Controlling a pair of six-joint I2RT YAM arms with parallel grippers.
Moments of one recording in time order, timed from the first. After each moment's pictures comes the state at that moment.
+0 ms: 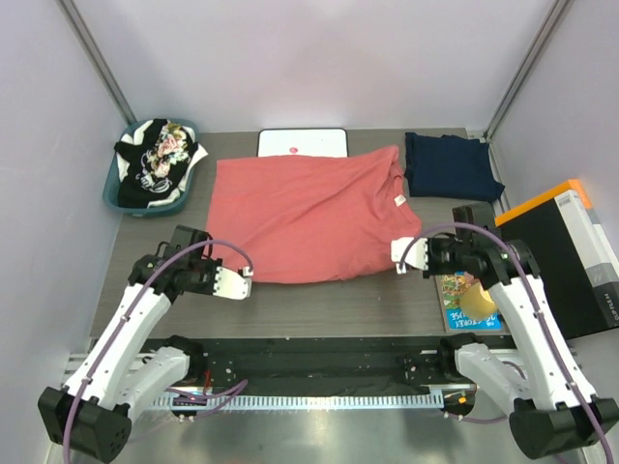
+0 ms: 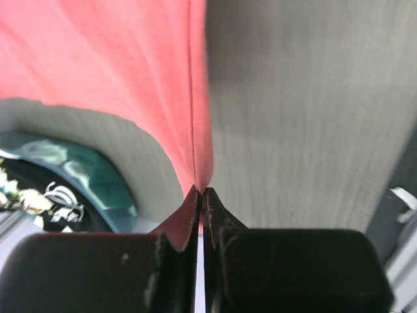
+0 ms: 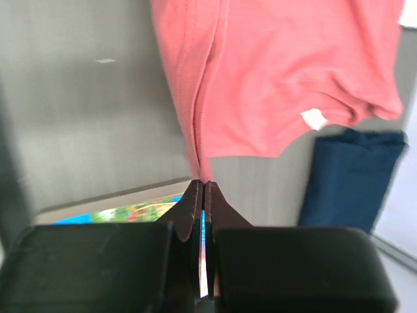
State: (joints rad) left arm -0.30 0.89 0.82 -1.04 0.00 1.42; right arm 0.19 0.91 1.00 -1.02 -0.41 -1.34
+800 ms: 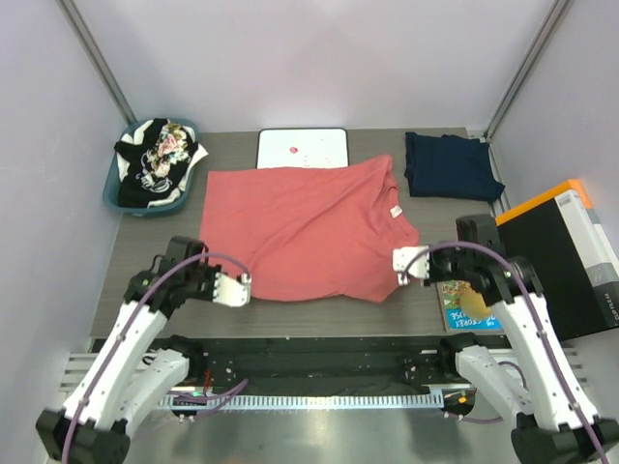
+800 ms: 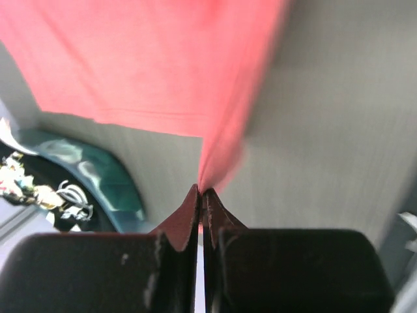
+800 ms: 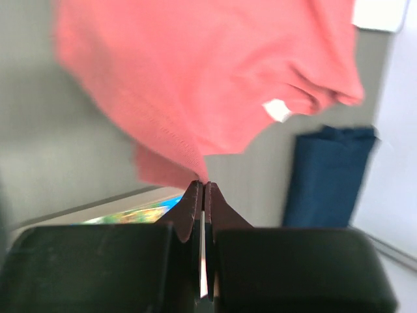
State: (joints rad) left arm -0.30 0.71 0.72 -1.06 0.06 1.45; right arm 0.20 0.76 0.91 -1.09 -0.44 -1.39
